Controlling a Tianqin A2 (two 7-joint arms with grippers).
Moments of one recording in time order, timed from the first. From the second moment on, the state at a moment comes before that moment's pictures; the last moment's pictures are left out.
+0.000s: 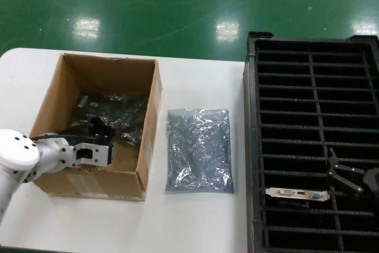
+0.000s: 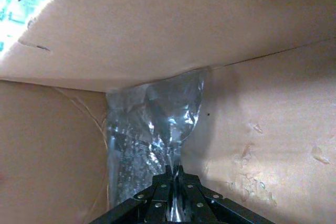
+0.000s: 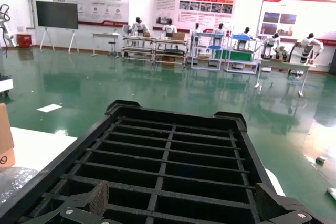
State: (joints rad) left arm -0.98 -0.39 1.98 -0.43 -1.40 0.46 0.96; right arm 0.01 0.32 -1.60 1.60 1.79 -0.02 0.02
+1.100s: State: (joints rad) left arm -0.81 -0.58 1.98 -0.99 -1.24 0.41 0.59; right arm 0.01 0.32 -1.60 1.60 1.79 -0.02 0.02
